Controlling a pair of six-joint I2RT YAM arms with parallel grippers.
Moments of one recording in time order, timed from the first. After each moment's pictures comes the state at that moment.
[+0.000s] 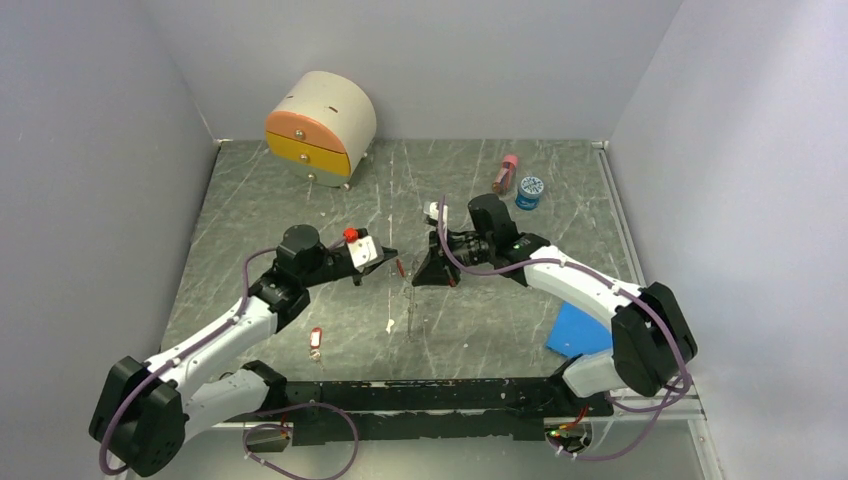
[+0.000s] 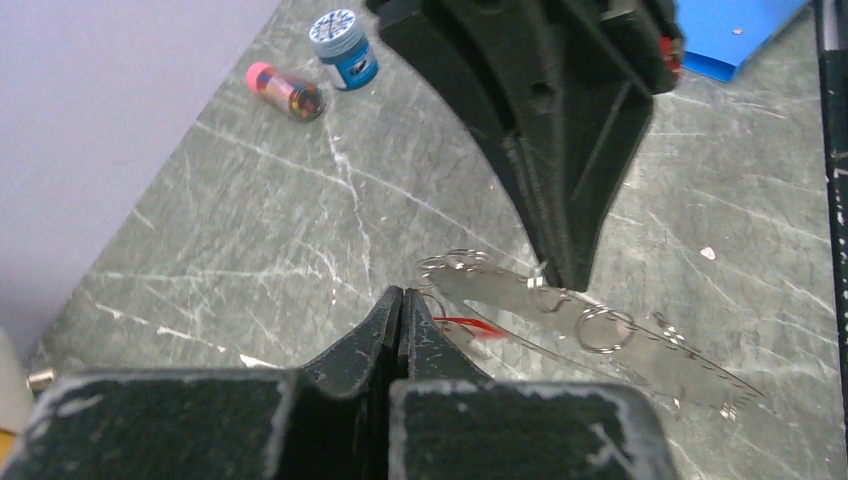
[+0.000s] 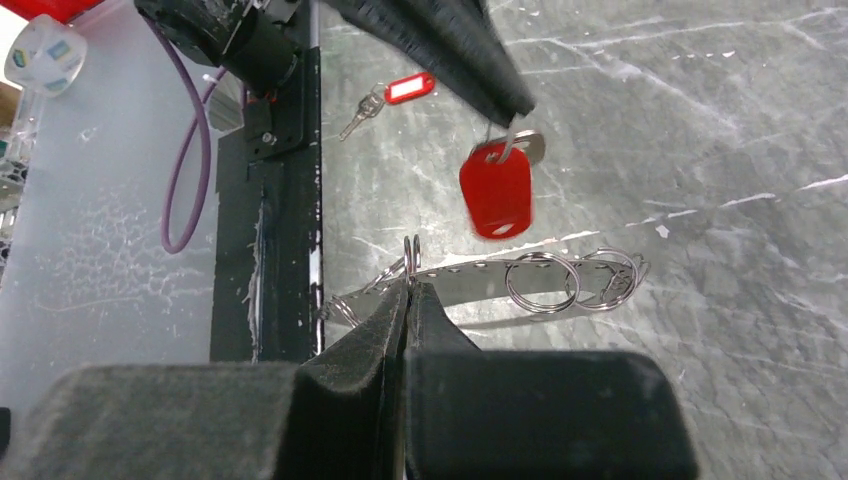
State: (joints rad) left arm -0.54 1.03 0.58 0.29 0.62 0.38; right arm 0.62 1.40 0.89 -0.08 -0.91 -0.07
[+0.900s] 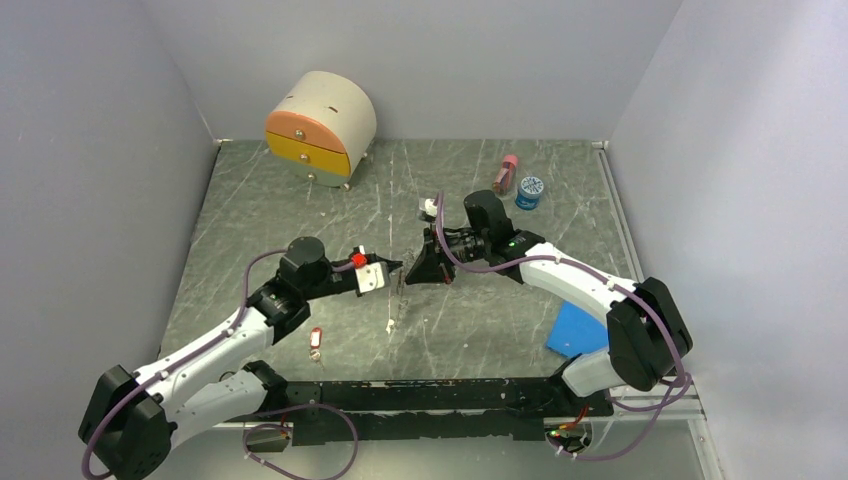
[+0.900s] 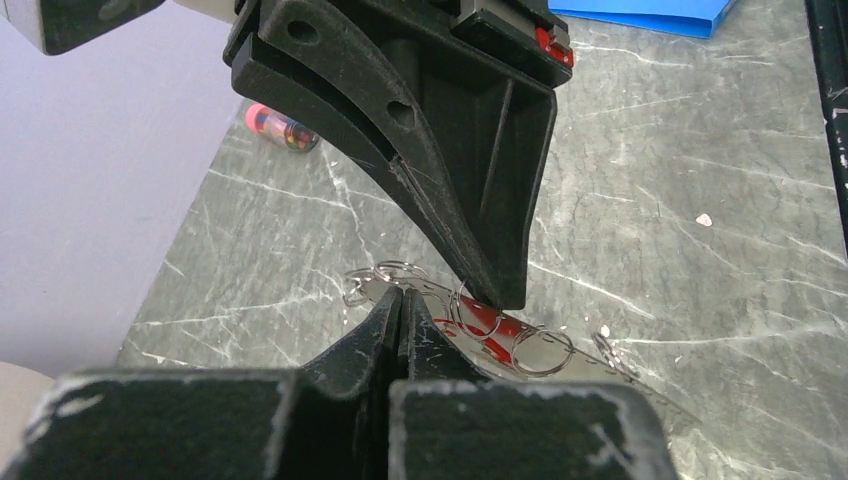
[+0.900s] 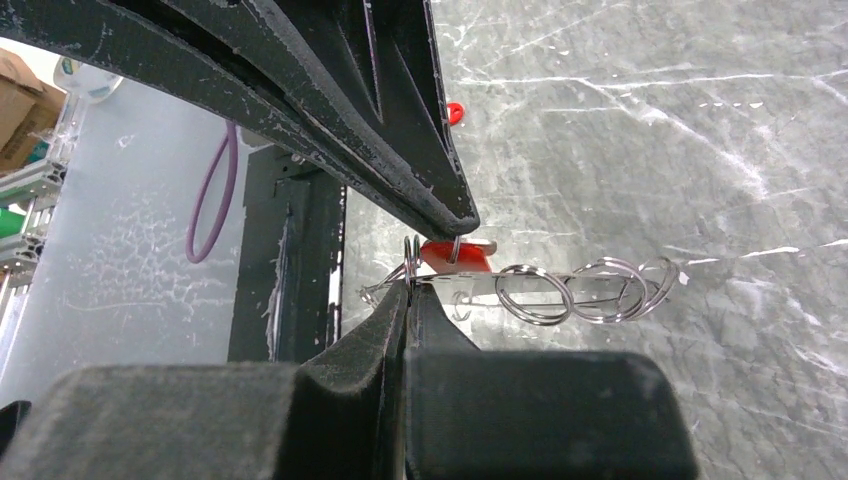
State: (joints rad) left arm -0.65 0.95 0.54 0.24 0.57 0.56; right arm 0.64 1.43 0.93 -0.03 -0.98 -0.04
